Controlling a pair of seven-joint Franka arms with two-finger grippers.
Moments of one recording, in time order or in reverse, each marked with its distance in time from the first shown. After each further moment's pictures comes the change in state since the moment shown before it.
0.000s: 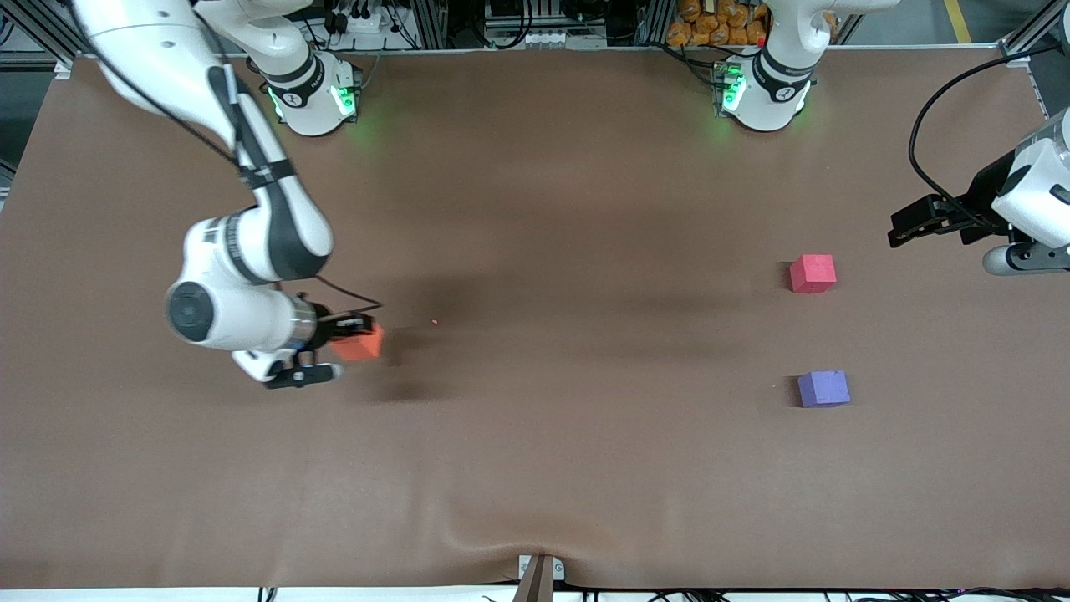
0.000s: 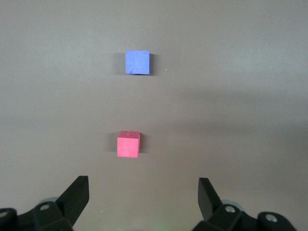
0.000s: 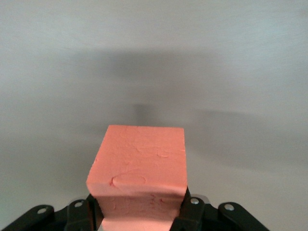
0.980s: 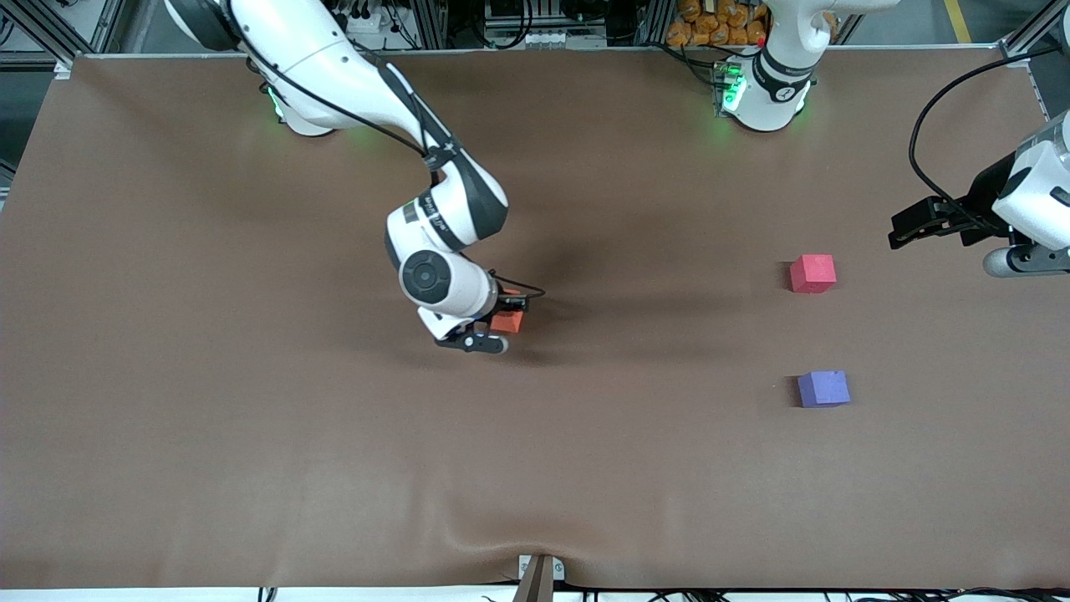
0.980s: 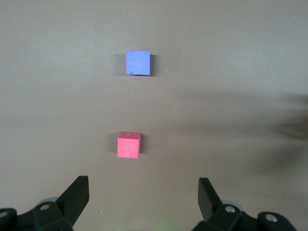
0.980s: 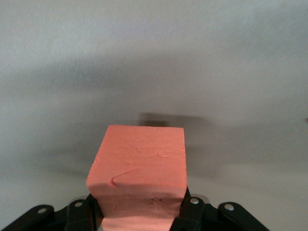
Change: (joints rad) left arm 0.005 0.002 0.001 0.001 0.000 0.003 0.000; right arm 0.346 0.216 0.002 0.153 0.051 0.143 0.472
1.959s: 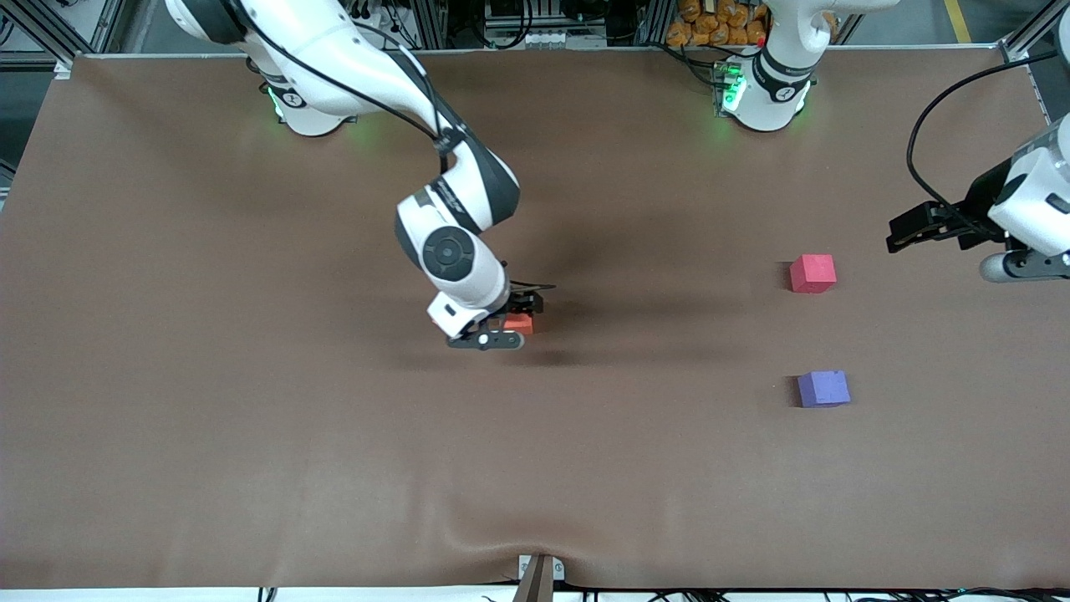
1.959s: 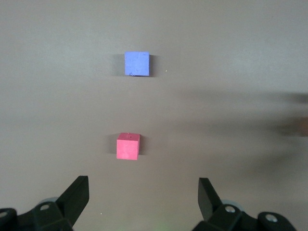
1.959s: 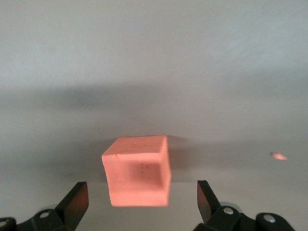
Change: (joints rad) left arm -0.002 0.020 -0.010 0.000 0.000 0.014 -0.001; right arm 0.026 -0.067 -0.053 0.058 -0.139 -0.050 -0.013
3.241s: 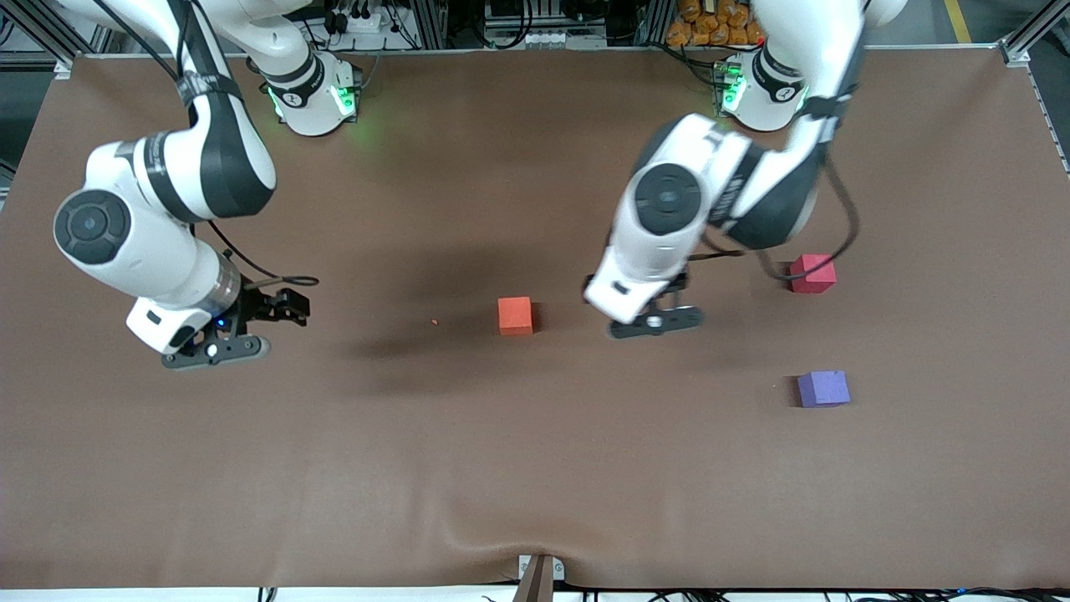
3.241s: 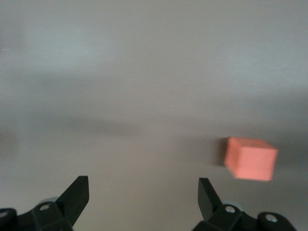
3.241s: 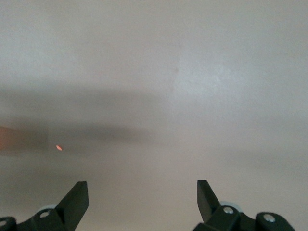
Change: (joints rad) left arm -0.559 0.470 -0.016 0.171 -0.001 0.330 -0.656; right arm -0.409 -0.434 -0.029 -0.278 -0.212 -0.178 -0.546
